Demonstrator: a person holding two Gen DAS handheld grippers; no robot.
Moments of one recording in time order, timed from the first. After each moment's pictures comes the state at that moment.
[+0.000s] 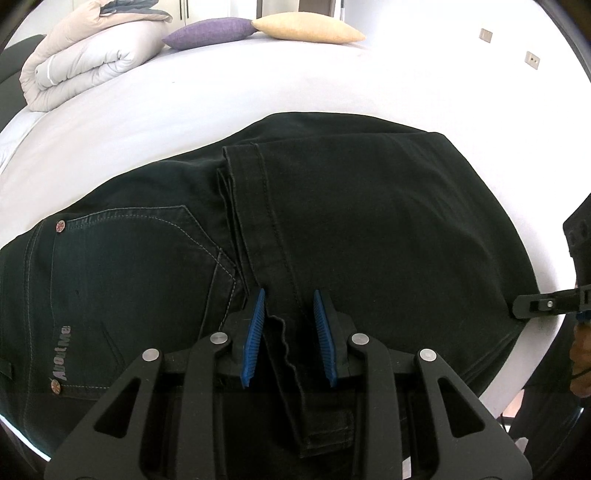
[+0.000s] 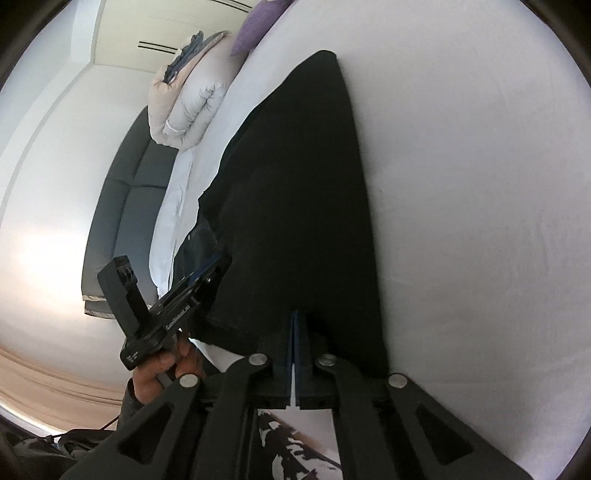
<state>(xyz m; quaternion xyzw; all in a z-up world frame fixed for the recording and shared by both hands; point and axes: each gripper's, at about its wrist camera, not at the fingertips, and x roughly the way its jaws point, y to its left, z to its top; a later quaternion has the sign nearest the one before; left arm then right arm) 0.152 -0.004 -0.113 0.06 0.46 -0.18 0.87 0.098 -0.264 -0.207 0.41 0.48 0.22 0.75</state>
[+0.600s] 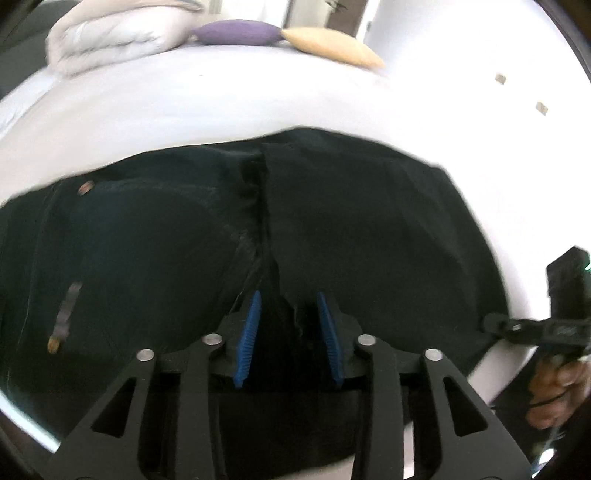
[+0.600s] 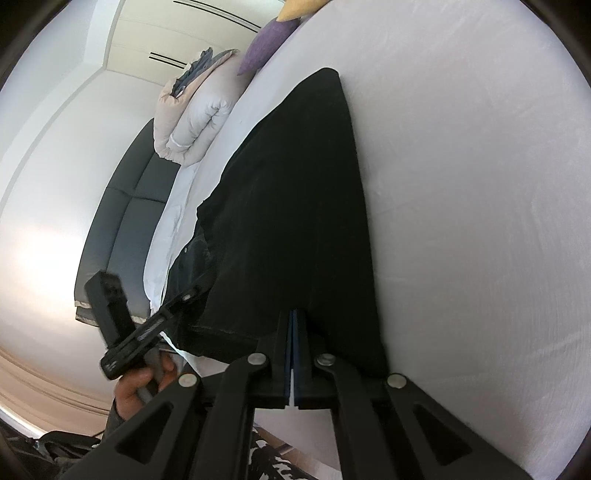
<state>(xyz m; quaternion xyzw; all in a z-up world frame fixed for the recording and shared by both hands) 0.124 0.041 -0.098 -0.05 0.45 -0.17 0.88 0.081 -0.257 -0.207 0.39 0.44 0.19 0.78</state>
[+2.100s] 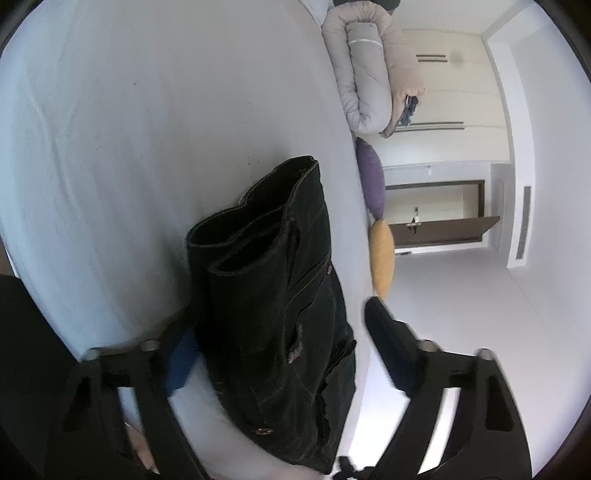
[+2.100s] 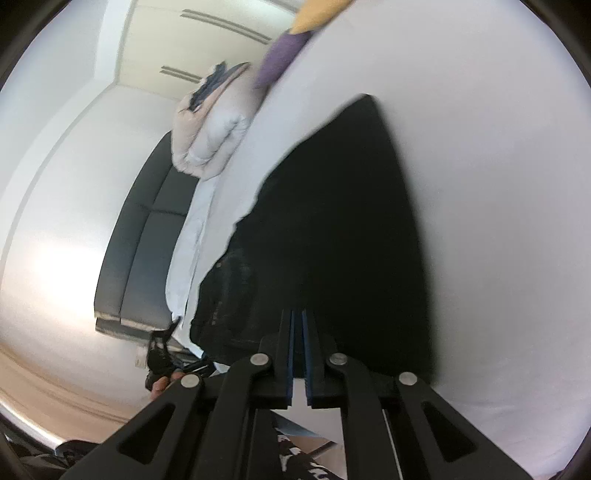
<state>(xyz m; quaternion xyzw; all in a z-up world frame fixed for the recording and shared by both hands) 0.054 0.317 -0.169 -0.60 0.31 -0.06 0.73 0.084 -0.249 -0.167 0.41 0.41 0.22 0.78</state>
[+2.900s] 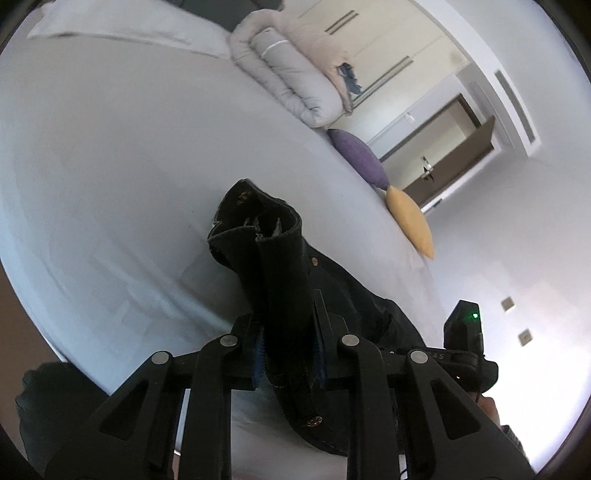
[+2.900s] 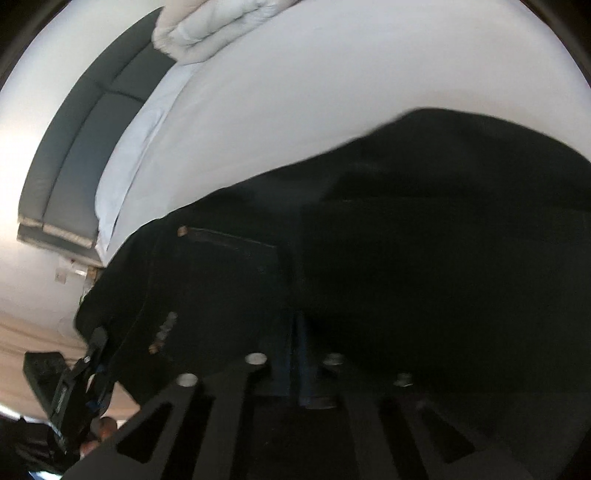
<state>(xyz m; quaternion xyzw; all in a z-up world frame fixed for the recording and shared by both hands) 0.046 0.256 -0.090 -0.36 0.29 -0.05 0.89 0.272 -0.056 -0.168 0.21 0.57 0.22 0.76</state>
